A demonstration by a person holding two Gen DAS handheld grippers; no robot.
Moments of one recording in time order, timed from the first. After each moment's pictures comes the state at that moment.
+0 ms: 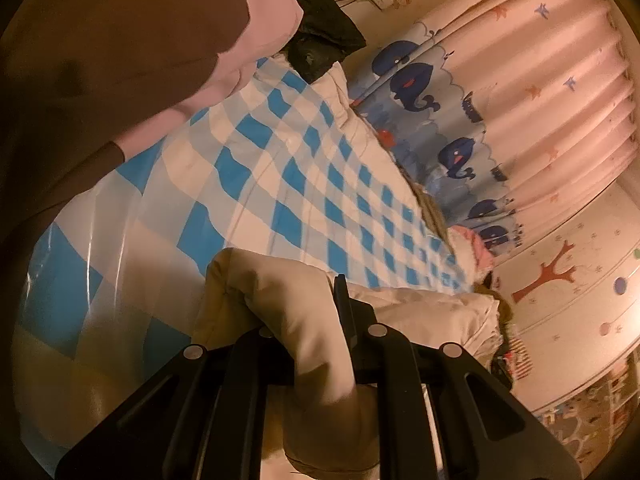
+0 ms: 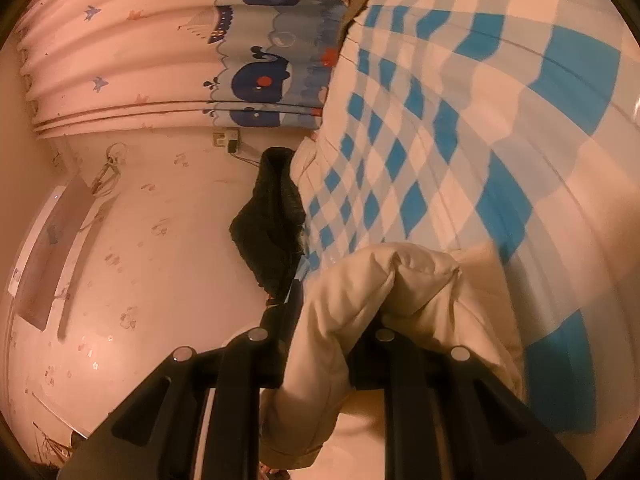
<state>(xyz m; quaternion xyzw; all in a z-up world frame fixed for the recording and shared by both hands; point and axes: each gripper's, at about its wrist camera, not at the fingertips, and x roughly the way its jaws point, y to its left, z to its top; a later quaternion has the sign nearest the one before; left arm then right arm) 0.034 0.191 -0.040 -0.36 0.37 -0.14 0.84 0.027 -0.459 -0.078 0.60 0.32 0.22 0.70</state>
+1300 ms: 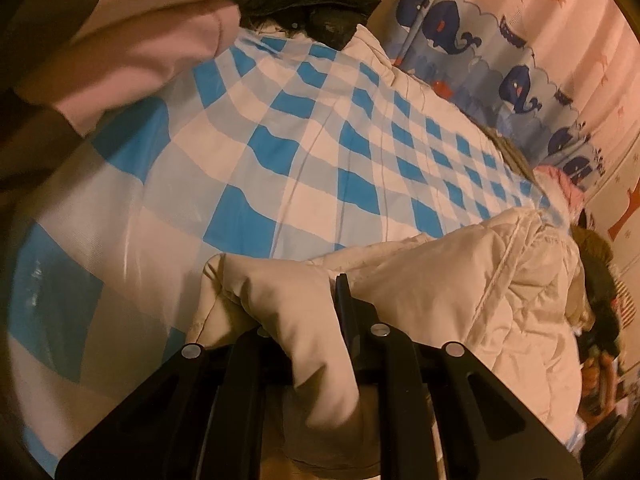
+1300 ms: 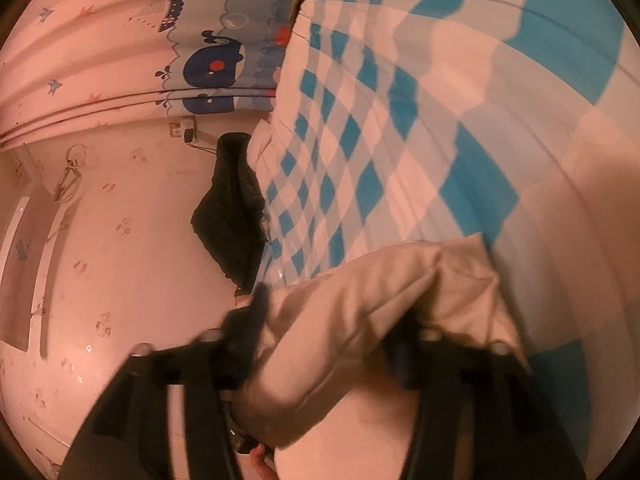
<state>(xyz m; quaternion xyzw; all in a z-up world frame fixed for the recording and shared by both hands) 0.047 0.140 -0.071 -0.18 0.43 -0.05 0.88 0.047 -0.453 -0.093 0.59 0.39 0.19 0.68</state>
